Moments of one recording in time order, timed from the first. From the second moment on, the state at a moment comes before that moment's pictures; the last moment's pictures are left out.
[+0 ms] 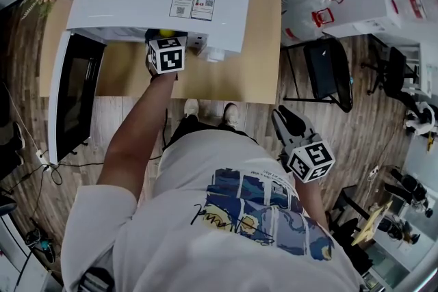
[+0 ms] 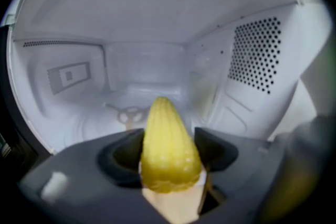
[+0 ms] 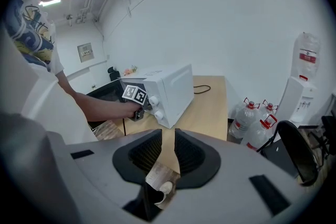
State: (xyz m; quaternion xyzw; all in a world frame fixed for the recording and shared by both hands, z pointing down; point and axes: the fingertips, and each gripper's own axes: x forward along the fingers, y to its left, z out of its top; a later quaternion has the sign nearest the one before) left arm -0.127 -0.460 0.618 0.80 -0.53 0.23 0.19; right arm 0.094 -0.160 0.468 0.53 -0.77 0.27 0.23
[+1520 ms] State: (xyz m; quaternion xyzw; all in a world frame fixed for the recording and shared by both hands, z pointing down) left arm -0.058 -0.084 0.515 0.85 -0.45 0.16 0.21; right arm 0.140 0.028 0.478 0.43 -0.86 0.21 0.17
